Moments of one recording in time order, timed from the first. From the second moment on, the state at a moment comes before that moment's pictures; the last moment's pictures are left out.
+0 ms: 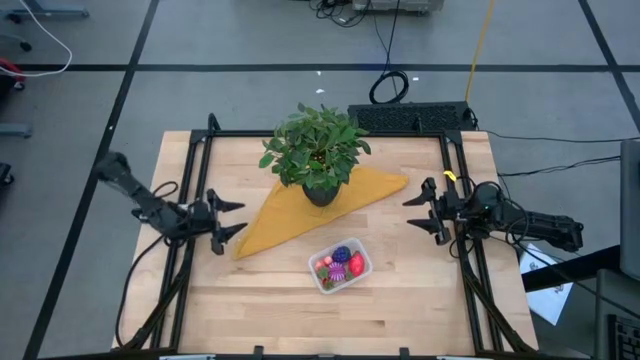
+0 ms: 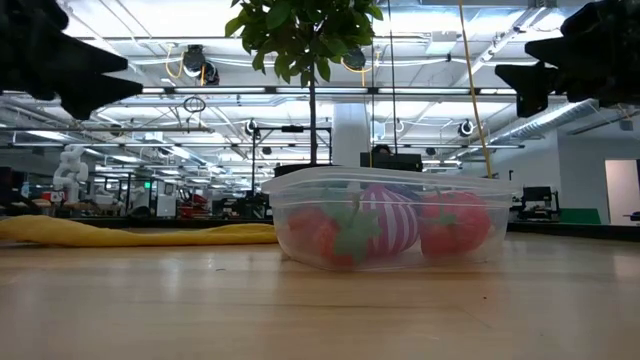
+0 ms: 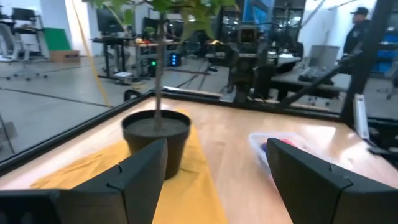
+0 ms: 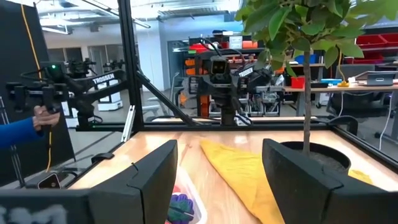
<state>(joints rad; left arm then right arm) -0.70 0.21 0.01 0.24 -0.91 -0.06 -0.18 0.00 0.02 0.12 -0.32 0.09</state>
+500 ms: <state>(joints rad) -0.35 0.21 0.01 0.22 -0.52 -0.09 -0.19 0.00 0.02 0.08 -0.34 0.08</state>
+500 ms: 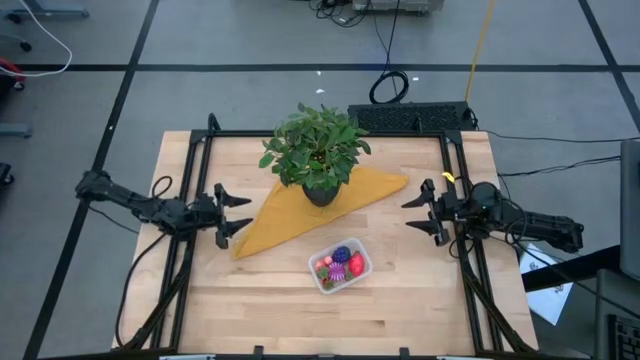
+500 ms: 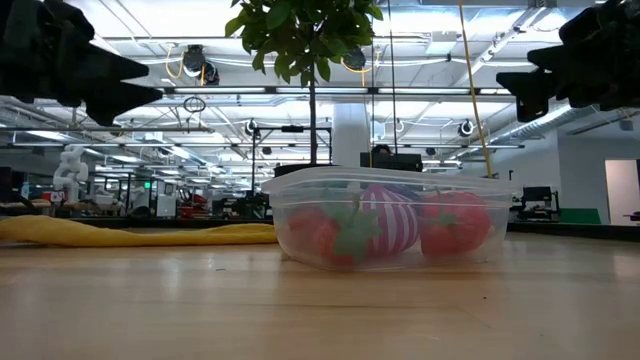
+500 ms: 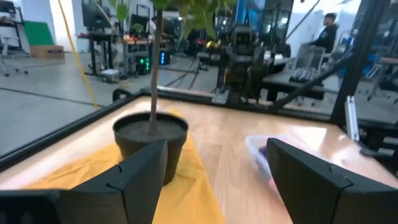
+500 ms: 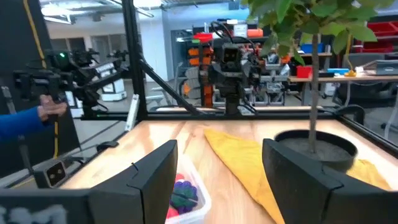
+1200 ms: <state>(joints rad) -0.18 0.21 0.01 0.26 -0.45 -0.13 -0.29 0.00 0.02 0.04 -0.37 0.01</state>
